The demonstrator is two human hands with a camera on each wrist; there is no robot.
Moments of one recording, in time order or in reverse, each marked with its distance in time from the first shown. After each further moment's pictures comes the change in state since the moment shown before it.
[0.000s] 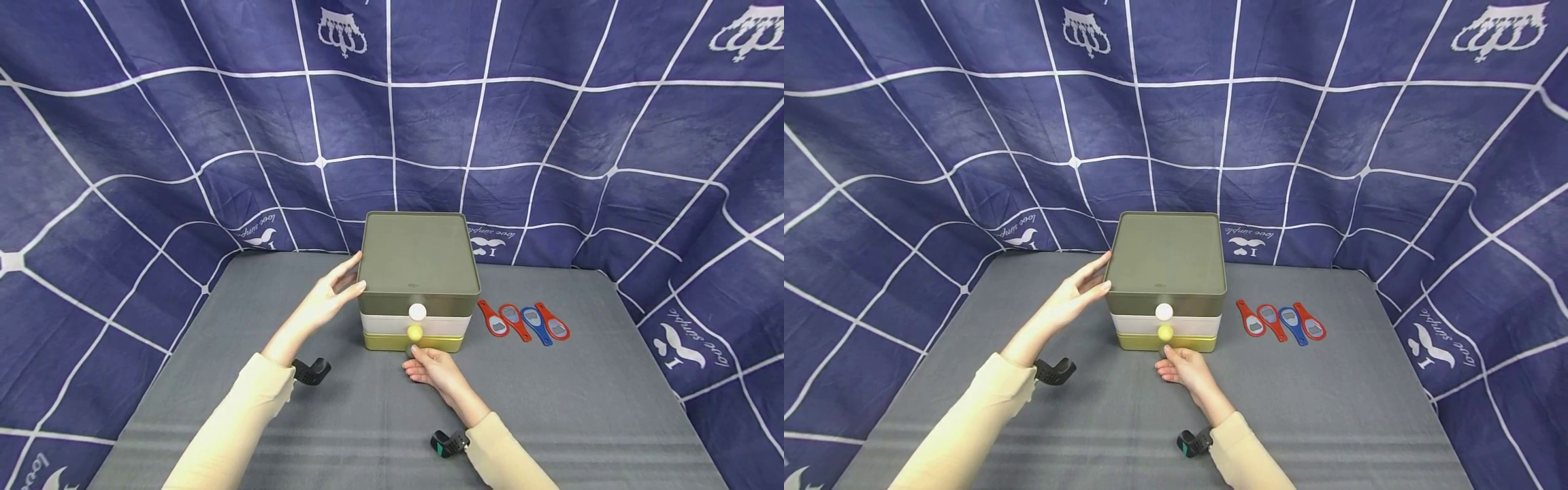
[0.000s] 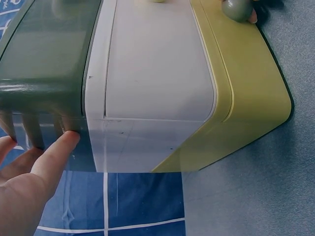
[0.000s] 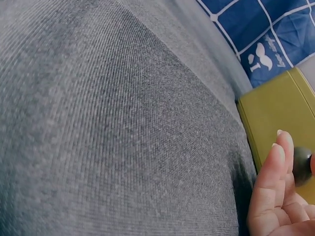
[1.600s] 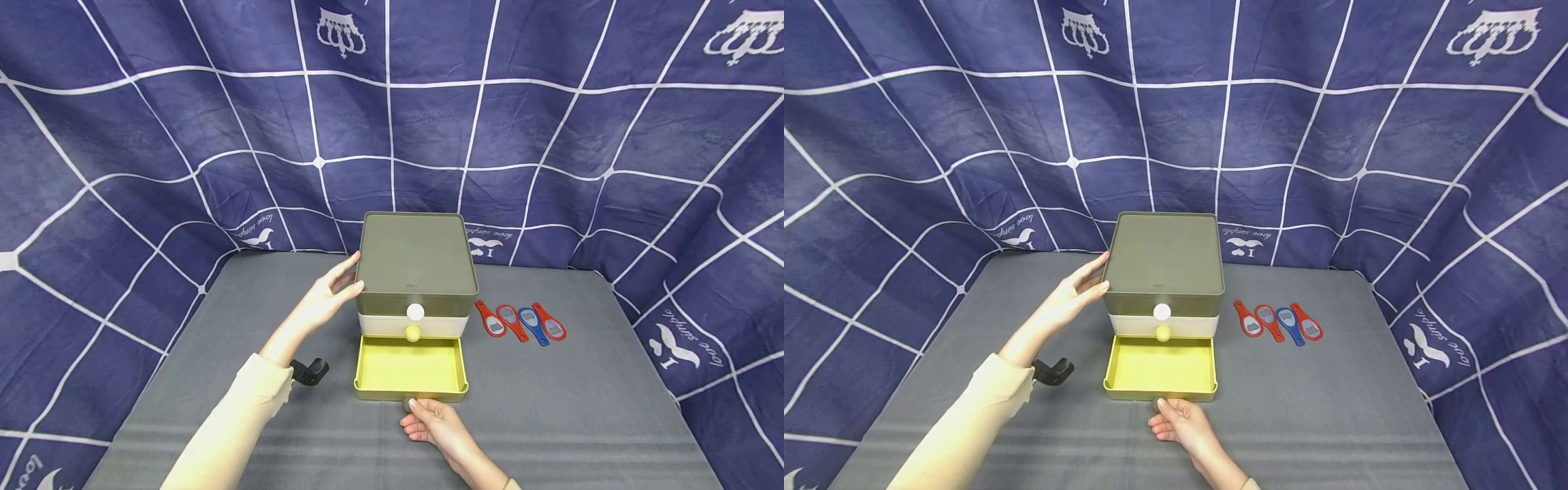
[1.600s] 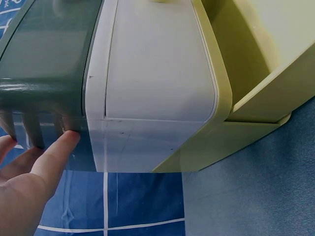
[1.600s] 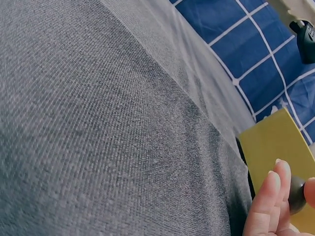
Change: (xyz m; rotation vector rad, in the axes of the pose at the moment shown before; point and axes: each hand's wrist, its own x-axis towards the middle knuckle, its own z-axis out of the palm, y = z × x) left_hand 0.001 -0.002 -0.001 0.046 0.005 -0.014; right_hand -0.077 0.029 0.019 0.054 -0.051 0.090
